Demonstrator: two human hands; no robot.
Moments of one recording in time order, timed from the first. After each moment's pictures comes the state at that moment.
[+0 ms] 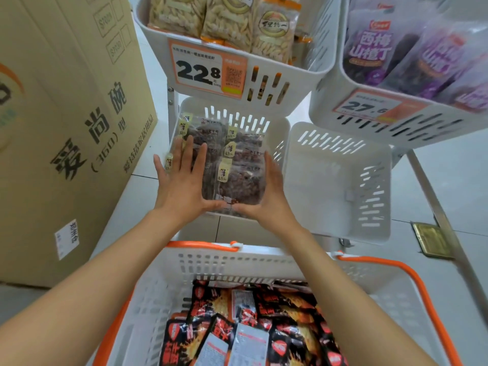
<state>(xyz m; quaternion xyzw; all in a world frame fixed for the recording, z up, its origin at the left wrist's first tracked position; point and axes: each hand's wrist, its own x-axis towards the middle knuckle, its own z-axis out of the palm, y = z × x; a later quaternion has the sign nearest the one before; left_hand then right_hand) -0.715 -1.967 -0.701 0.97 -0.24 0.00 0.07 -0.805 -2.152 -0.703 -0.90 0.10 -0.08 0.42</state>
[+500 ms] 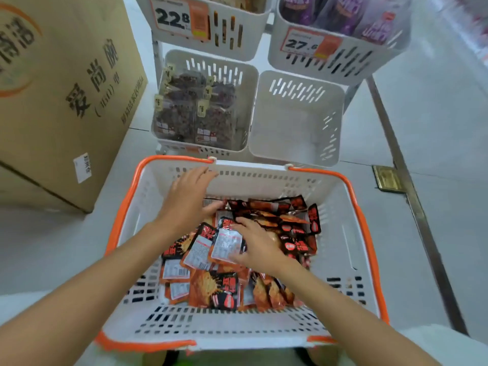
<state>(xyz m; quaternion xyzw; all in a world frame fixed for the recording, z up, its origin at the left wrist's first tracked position) -0.927 -1.939 -0.678 0.92 -0.31 -0.07 0.23 -1.053 -2.110 -0.749 -0.94 0.04 0.20 0.27</state>
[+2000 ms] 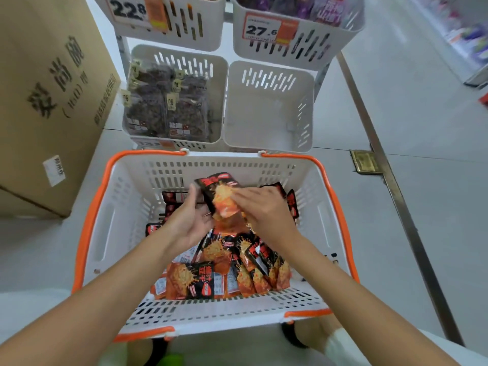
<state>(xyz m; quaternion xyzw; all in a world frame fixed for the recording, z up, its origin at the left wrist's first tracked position) -0.979 -1.981 -0.697 0.50 0.17 -0.43 0.74 -1.067 -2.154 -0.694 -0.95 -0.09 -0.25 0.16</state>
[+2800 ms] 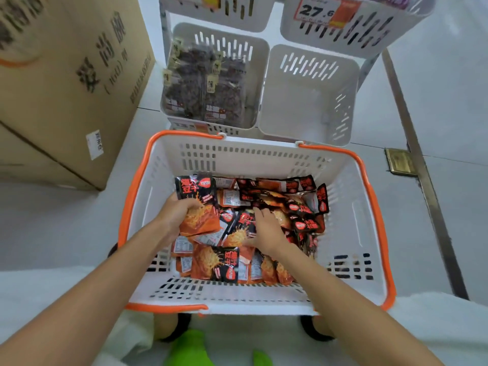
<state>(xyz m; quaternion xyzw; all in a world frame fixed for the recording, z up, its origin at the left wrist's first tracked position) -0.959 -1.895 -0.731 0.67 0.18 -0.36 0.63 -1.066 -2.107 -0.794 -0.94 0.15 0.26 0.19</state>
